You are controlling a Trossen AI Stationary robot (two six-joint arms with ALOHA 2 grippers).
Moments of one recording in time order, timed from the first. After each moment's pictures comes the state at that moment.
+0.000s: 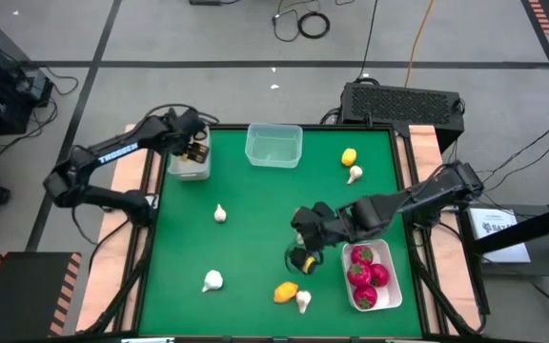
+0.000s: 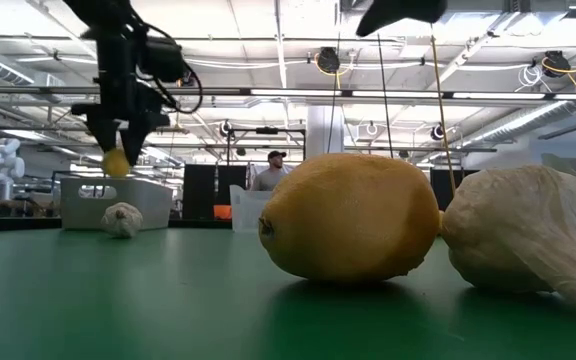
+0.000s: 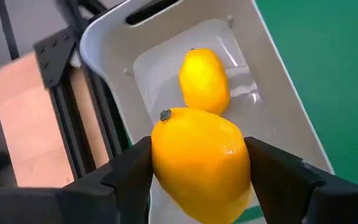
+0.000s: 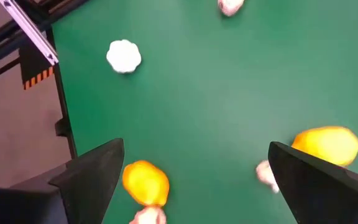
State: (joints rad) left arm 0.75 1.26 0.97 -1.02 -0.32 -0.41; right arm 0.37 1.65 1.53 -0.79 0.21 0.83
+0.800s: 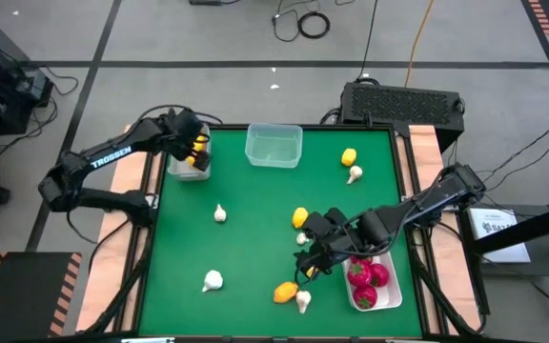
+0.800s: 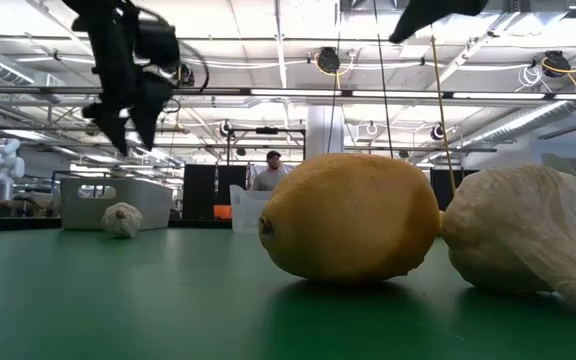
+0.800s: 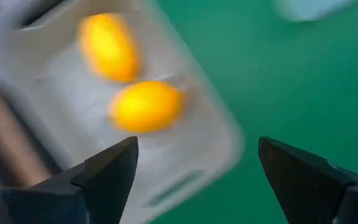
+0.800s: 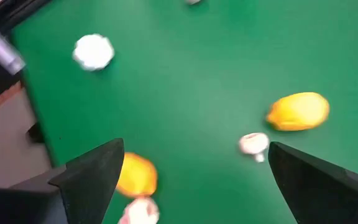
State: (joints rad) left arm 0.70 1.19 0.97 -1.00 -0.05 -0.31; right arm 0.45 1.65 1.53 -0.92 0.39 1.04
